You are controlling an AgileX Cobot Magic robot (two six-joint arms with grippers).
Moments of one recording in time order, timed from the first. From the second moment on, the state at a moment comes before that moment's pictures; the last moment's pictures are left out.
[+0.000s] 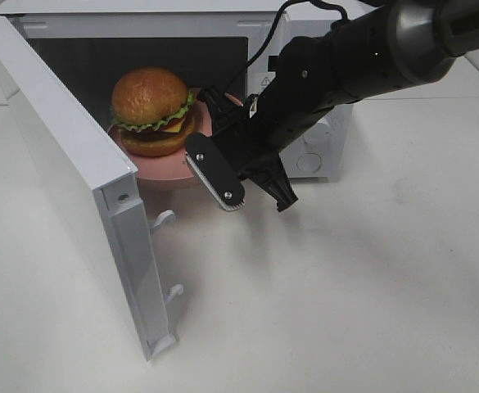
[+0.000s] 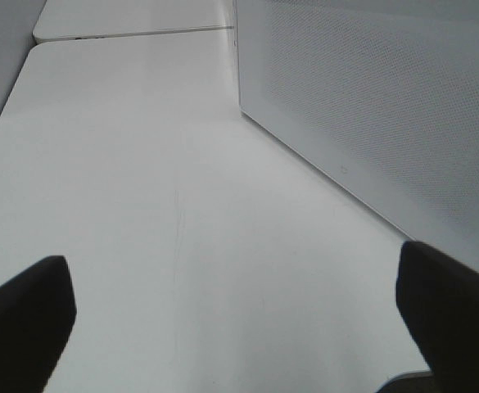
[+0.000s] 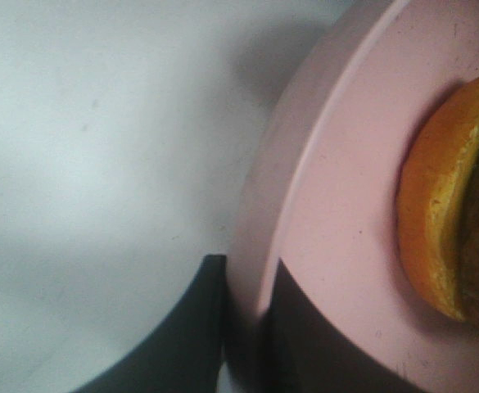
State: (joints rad) left arm 0.03 -0.01 -0.52 -0.10 1.09 0.13; right arm 0.61 1.99 -1.29 0.13 0.26 -1.83
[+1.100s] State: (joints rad) left arm 0.03 -0.01 -0.52 -0.10 1.09 0.13; right arm 0.59 1.57 -0.80 0.18 0.20 -1.82
